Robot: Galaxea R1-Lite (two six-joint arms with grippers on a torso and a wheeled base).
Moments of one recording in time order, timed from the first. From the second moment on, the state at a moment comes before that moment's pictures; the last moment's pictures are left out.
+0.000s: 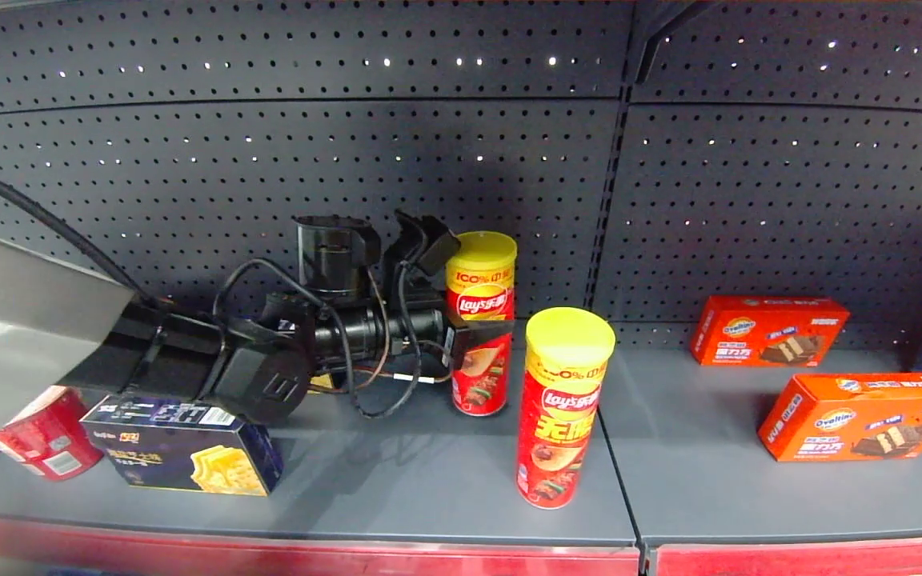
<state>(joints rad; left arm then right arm) -0.47 2.04 -1.18 -0.63 -0.53 0.14 0.27 0.33 -0.13 -0.03 -0.18 -0.15</state>
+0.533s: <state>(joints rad) -0.50 2.22 -1.41 -0.62 -0.53 0.15 0.27 0.33 -0.13 -0.03 -0.18 -0.14</state>
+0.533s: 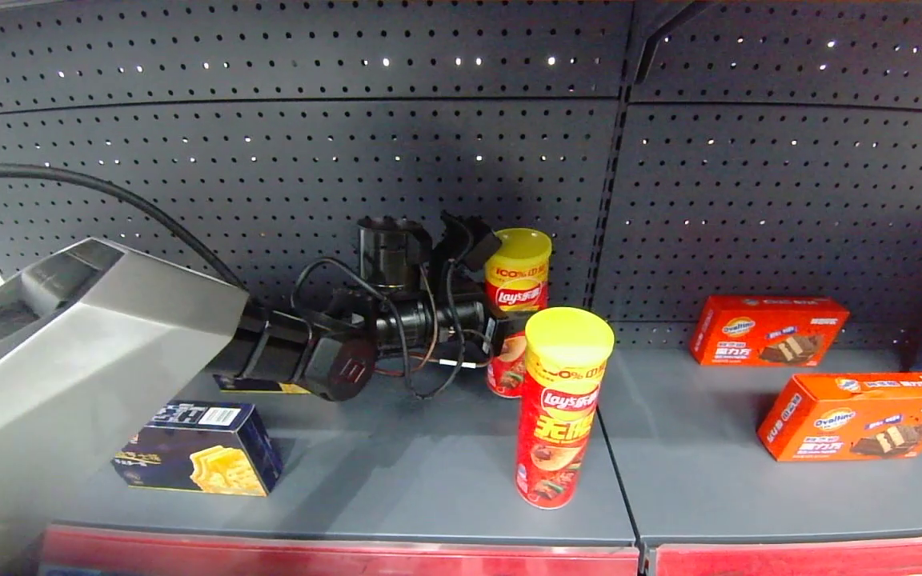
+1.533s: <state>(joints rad) -0.50 2.32 -1.59 -0.49 -0.53 0.22 0.26 0.31 -0.13 -0.03 -0.18 -0.14</state>
